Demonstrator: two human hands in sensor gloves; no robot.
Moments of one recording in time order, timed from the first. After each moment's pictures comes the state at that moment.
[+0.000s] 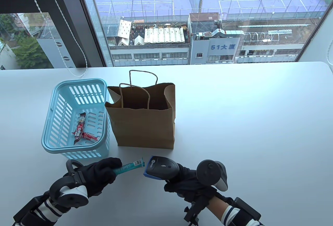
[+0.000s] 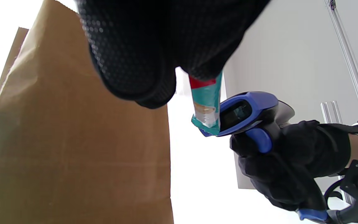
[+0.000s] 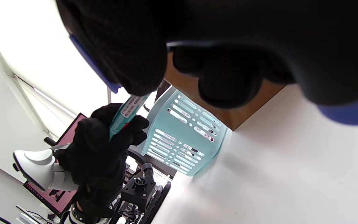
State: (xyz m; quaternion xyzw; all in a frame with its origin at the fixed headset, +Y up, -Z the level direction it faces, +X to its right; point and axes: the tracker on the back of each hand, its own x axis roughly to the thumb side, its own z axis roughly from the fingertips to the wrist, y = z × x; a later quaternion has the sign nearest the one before) left_hand -0.265 -0.661 -0.203 0.24 -0.48 0.13 0.83; right_hand 0.063 -0.737 -0.226 0.29 0.09 0.80 0.51
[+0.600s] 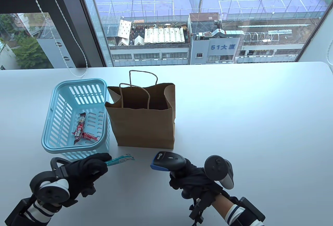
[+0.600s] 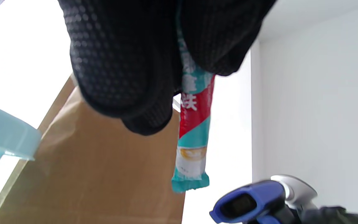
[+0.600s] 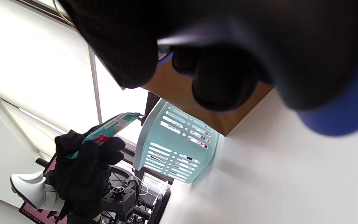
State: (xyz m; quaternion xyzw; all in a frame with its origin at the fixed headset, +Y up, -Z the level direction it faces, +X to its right) left_hand -0.311 -0.623 -0.209 0.27 -0.40 0.26 0.84; right_hand 0.086 -0.740 -0.235 0.25 0.12 0.79 0.54
